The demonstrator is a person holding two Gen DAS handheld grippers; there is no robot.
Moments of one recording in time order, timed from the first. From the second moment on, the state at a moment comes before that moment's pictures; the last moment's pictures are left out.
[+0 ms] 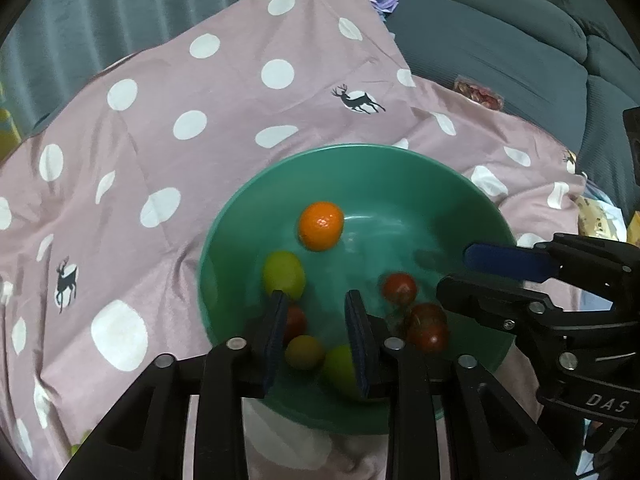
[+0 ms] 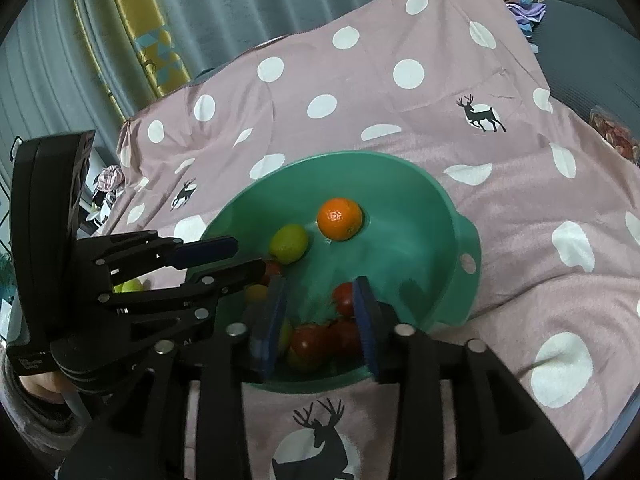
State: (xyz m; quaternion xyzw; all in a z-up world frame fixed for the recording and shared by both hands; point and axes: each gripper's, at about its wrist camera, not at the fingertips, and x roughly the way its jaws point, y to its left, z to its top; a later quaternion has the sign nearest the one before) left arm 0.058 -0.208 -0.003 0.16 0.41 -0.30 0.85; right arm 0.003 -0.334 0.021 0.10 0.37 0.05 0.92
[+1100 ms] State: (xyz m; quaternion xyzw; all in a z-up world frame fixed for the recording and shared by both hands) left arm 0.003 -0.062 0.019 0.05 0.39 -0.19 0.90; right arm -0.013 -0.257 0.054 0.07 0.36 0.12 0.92
